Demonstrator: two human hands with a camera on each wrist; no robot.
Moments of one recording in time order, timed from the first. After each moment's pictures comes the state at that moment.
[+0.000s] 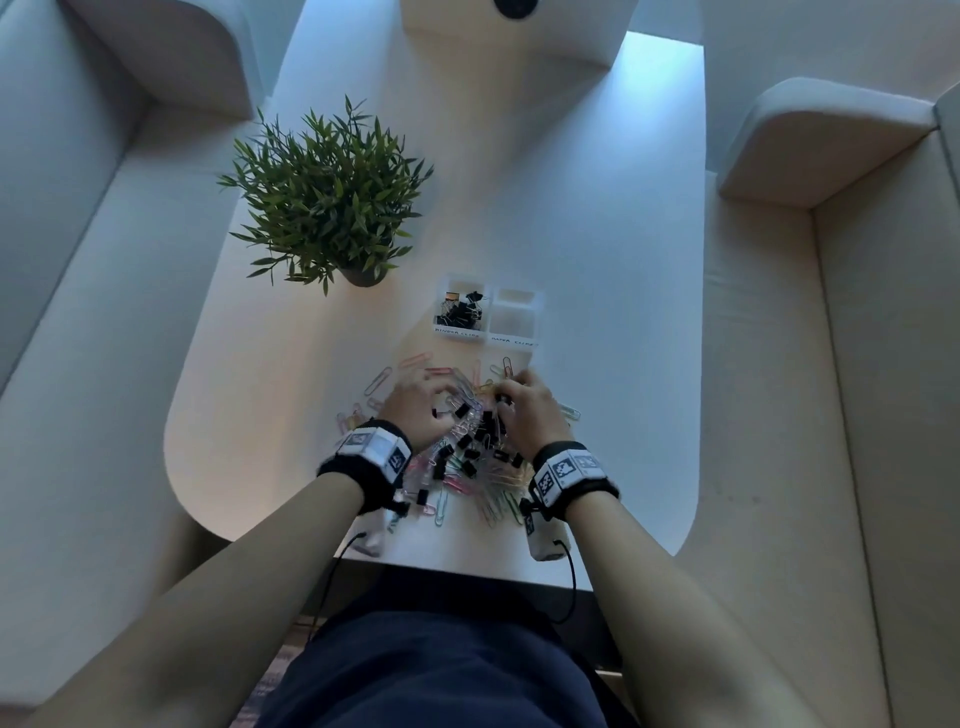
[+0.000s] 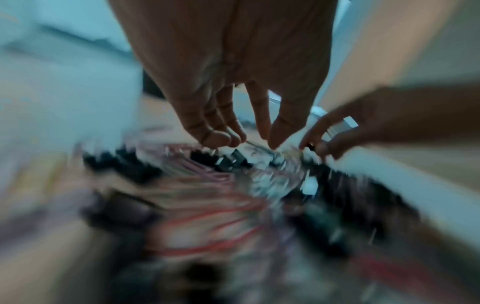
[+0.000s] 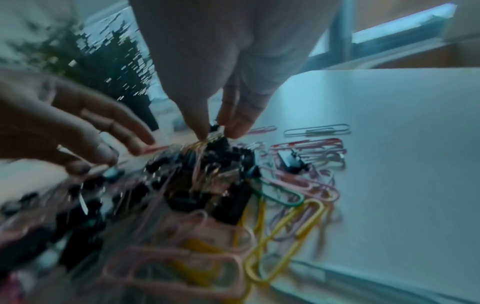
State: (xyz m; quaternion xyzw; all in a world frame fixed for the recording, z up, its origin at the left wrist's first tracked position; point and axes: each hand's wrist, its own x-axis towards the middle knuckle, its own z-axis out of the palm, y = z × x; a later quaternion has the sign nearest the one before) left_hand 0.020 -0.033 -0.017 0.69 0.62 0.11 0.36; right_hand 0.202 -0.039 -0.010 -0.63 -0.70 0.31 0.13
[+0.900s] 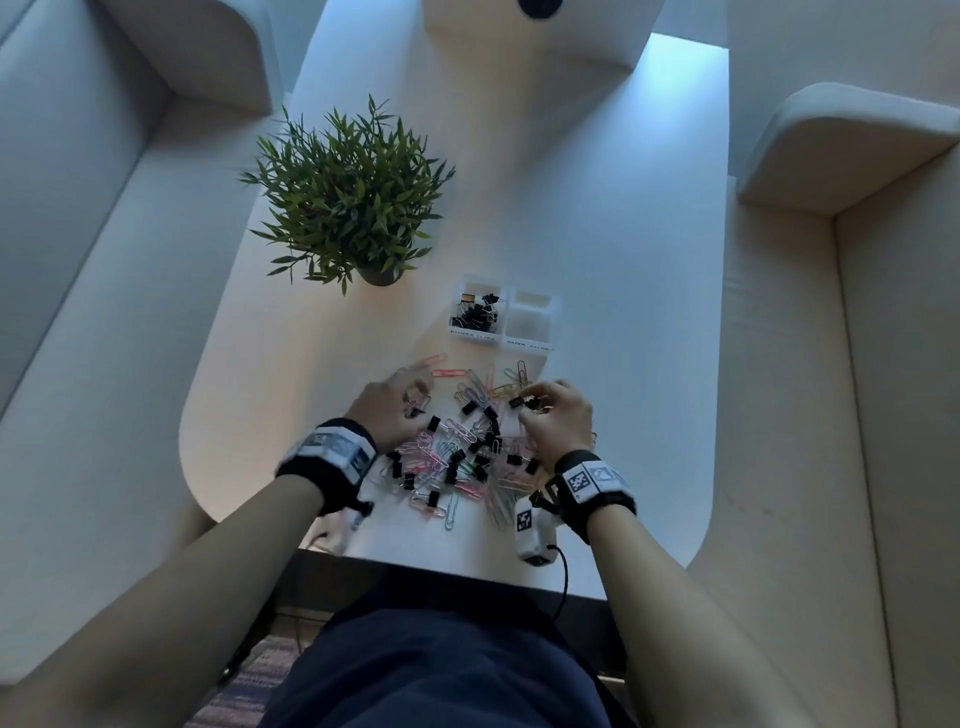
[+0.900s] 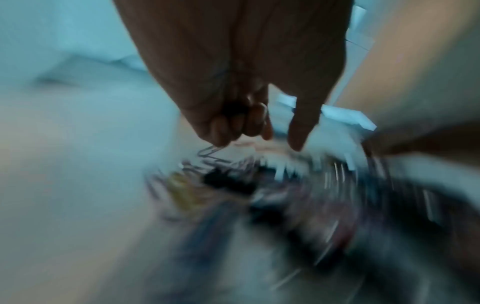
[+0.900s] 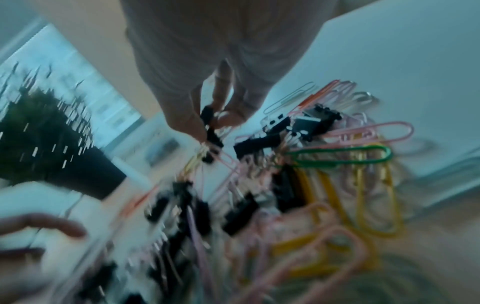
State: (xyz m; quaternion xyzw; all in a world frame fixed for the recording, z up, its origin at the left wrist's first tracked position) left_hand -0.029 -0.036 -0.010 0.67 0.62 0.11 0.40; right_hand 0.211 -0.039 -0.024 -0.70 -0.56 0.36 0.27
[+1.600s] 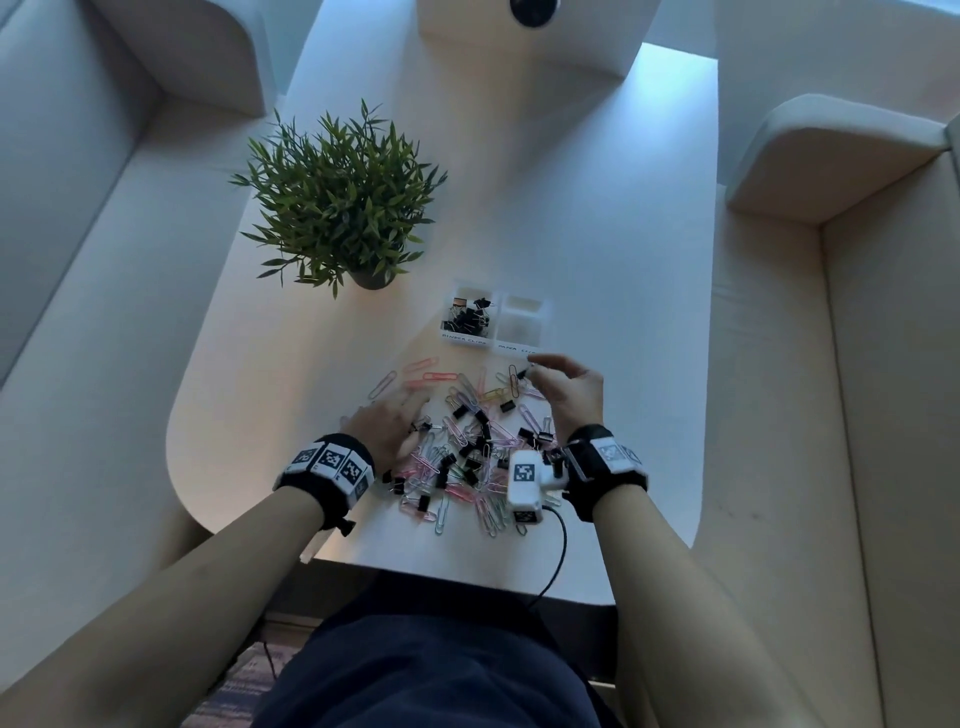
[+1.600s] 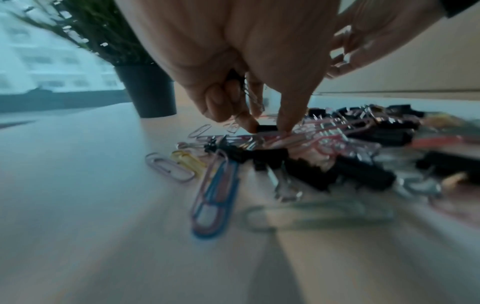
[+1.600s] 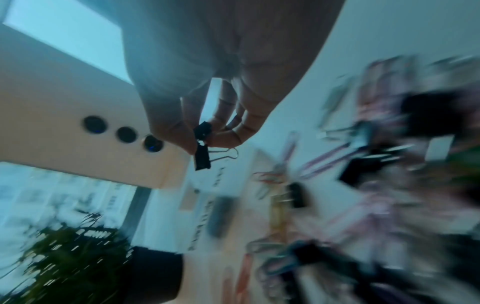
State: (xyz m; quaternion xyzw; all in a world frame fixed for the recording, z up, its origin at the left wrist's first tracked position) left_hand -0.028 -0.047 -0.034 0.79 0.55 0.02 0.27; right_hand 0.216 -0.013 0.021 -0.65 -0.32 0.53 0.44
